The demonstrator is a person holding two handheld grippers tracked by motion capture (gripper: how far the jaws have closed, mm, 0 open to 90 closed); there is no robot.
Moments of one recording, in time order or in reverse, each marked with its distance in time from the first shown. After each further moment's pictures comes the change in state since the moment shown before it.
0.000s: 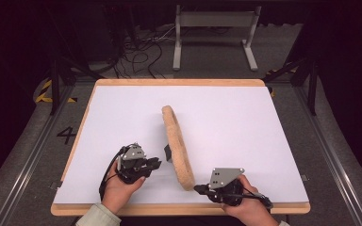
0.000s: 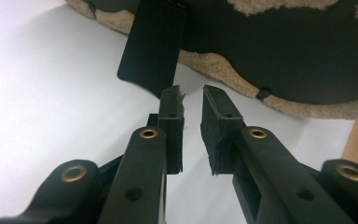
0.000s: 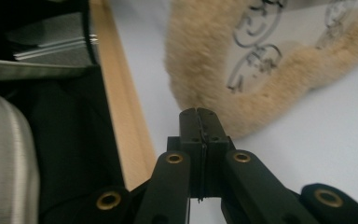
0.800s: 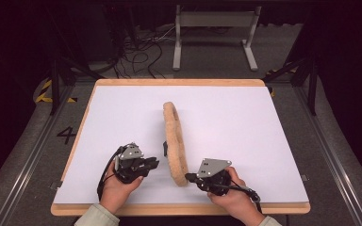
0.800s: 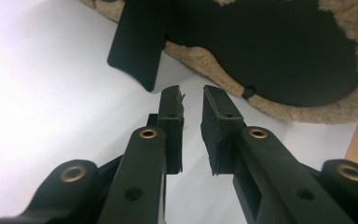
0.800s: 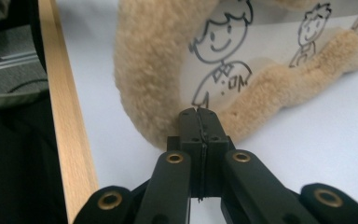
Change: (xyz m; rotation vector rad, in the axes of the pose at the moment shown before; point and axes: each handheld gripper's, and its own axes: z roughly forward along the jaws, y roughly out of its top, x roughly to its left) left arm 0.006 -0.004 -0.006 -0.006 0.009 -0.019; right arm -0.015 0.016 0.027 -0.017 -0.107 0.010
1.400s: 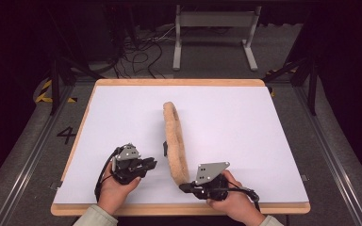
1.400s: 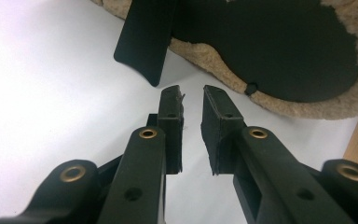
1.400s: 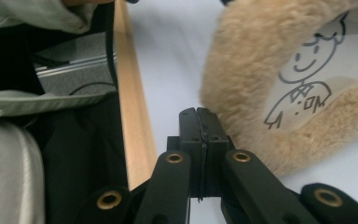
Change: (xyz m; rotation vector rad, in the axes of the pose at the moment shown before) left arm 0.001 -0.004 -0.004 -0.007 0.009 -0.009; right arm 0.010 0.005 0.003 -0.045 0.221 -0.001
